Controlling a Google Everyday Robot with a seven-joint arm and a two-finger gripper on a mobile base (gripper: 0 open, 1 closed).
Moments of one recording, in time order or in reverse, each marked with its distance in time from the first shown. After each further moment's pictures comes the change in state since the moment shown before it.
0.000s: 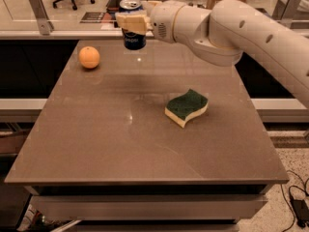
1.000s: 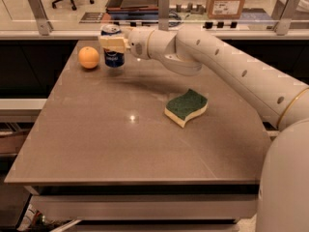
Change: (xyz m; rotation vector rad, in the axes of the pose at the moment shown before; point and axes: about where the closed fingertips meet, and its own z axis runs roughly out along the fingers) arm 0.085 0.007 0.093 -0.130 0.012 0.141
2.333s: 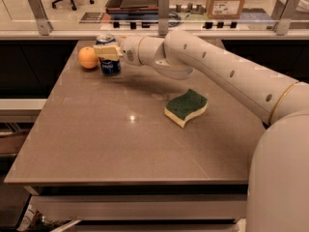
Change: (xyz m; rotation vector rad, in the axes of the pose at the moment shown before) arm 0.034 0.007 0.023 0.030 0.090 0.006
